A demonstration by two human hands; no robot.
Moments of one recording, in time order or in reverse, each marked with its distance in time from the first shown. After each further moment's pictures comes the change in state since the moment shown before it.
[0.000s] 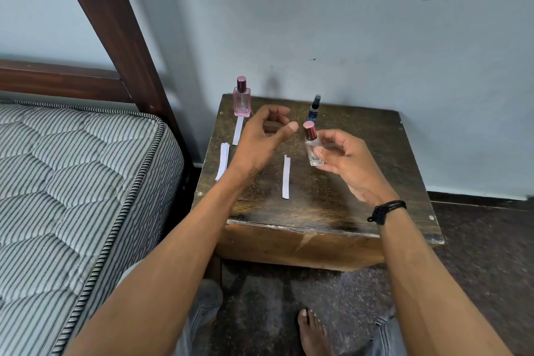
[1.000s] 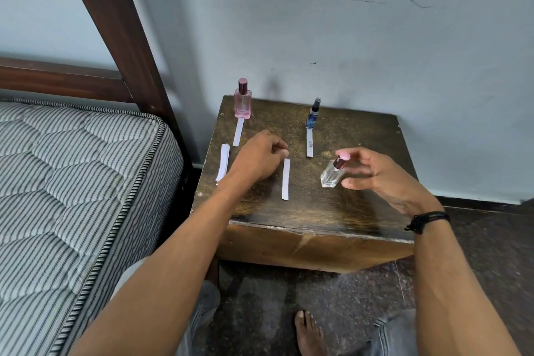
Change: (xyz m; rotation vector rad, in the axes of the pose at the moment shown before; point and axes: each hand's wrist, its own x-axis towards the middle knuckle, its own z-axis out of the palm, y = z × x) left_hand 0.004 -0.017 -0.003 0.718 -0.161 -0.078; right_hand -0.023 0.002 -0.061 -0.189 -0.170 0.160
